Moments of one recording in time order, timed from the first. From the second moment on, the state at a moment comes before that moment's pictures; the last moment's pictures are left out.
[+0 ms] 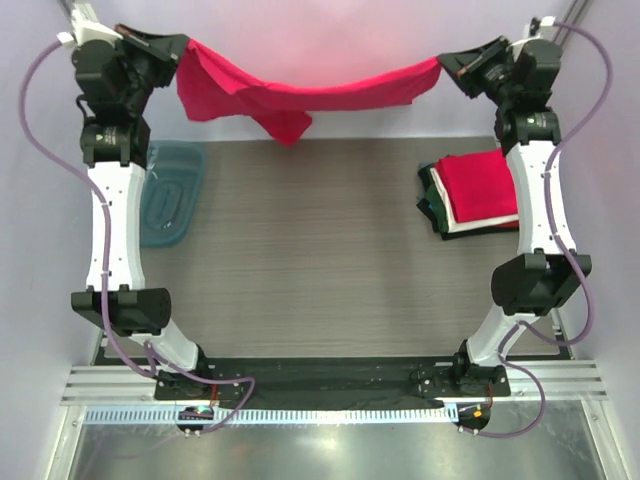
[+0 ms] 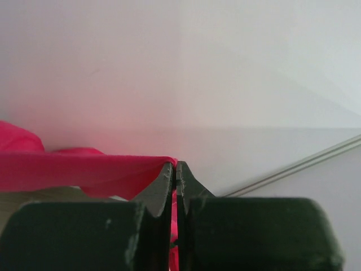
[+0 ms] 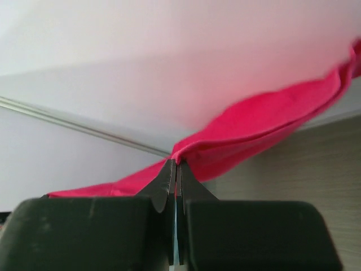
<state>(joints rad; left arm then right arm) 0.03 1.67 2.16 -0.33 0.17 -0.96 -0.05 1.76 2.06 -0.28 -0.39 0.99</state>
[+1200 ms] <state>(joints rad) -0.16 0.88 0.71 -0.29 0.19 -0.84 -0.05 1.27 0.65 -0.09 -0.33 0.76</state>
